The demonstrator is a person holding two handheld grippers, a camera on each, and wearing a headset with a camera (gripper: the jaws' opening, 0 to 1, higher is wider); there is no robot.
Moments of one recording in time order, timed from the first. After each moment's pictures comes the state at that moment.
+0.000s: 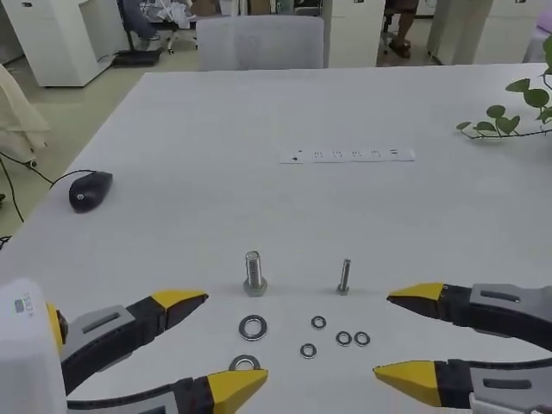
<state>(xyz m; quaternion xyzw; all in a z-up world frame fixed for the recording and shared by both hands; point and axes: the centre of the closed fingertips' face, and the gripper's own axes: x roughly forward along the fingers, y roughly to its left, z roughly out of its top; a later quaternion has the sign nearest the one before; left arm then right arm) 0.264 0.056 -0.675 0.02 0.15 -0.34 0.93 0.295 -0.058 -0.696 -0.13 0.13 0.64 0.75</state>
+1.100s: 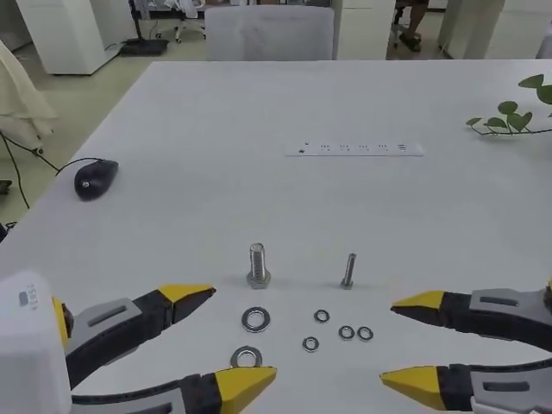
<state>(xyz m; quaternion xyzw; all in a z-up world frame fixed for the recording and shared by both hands) 0.261 0.051 -0.674 0.01 0.15 -0.34 0.93 0.297 -0.063 -0.720 -0.17 0.16 0.64 0.73</state>
